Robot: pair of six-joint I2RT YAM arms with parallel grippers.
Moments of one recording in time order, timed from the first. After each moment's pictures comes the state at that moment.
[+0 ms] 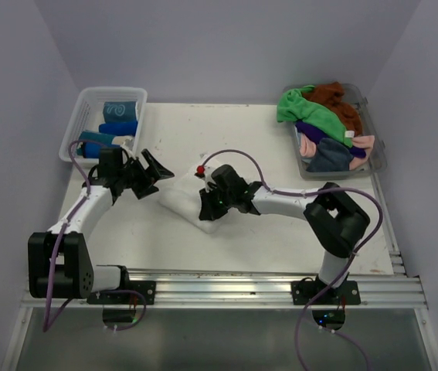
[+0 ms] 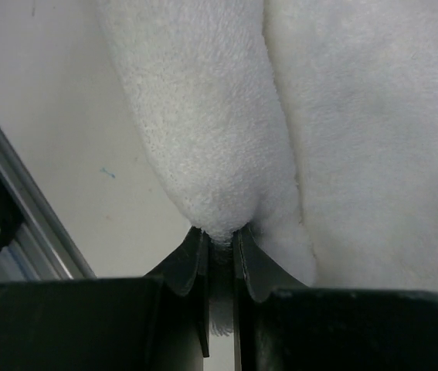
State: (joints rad) left arm -0.01 1.31 0.79 -0.27 0.51 -0.72; right arm 0.87 1.80 1.07 -0.09 -0.26 0.33
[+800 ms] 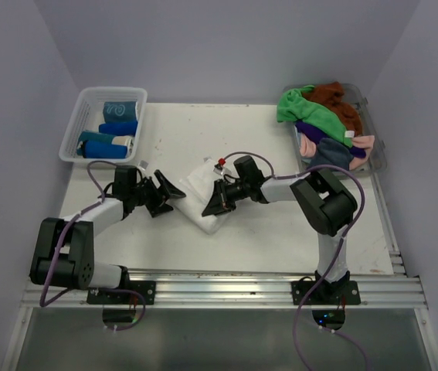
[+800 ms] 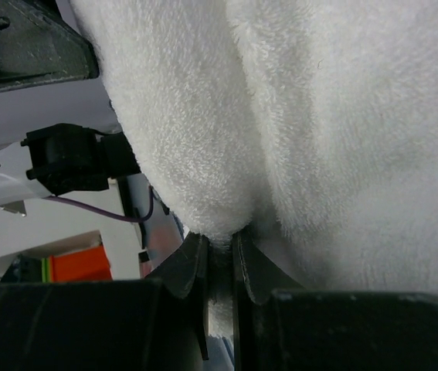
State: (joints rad) left arm -0.09 1.37 0.56 -0.06 0.58 -0.83; right arm 0.62 1.99 1.02 0.18 -0.89 0.74
